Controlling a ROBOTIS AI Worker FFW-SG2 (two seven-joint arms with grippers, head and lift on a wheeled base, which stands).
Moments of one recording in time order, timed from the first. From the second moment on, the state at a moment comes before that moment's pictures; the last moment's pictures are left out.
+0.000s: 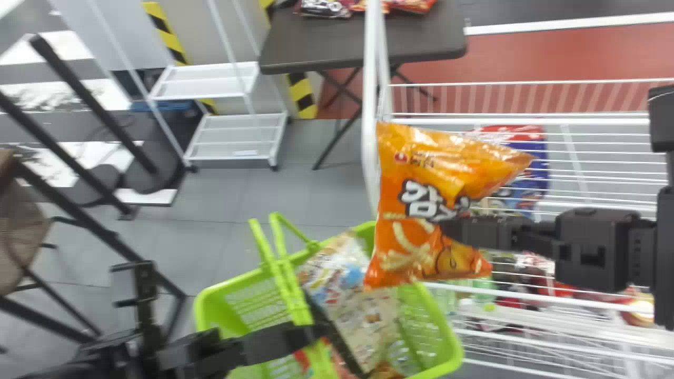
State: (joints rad) left arm 0.49 0.12 0.51 -2.18 0.35 1.23 -1.57; right arm 0.05 -0.10 -0.04 -2.36 -0.87 1.56 0.23
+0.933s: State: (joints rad) left arm 0.48 0.13 0.44 -2.27 0.39 1.25 -1.57; right arm -0.18 -0.05 0.30 -1.73 -1.04 1.56 0.30
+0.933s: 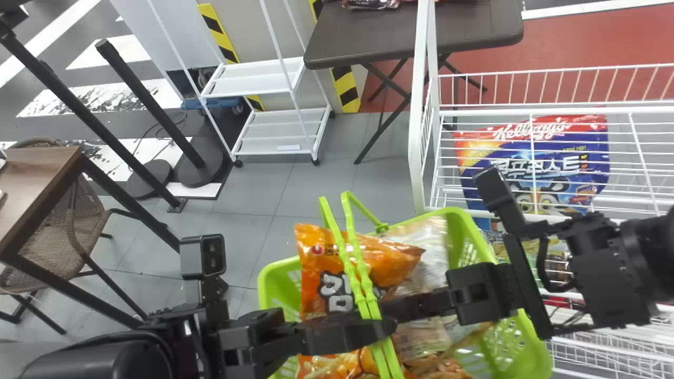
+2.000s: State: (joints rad) left arm 0.49 0.13 0.49 -2.24 0.39 1.25 -1.57; right arm -0.14 -0.23 -0.25 -2.01 -0.67 1.55 0.27
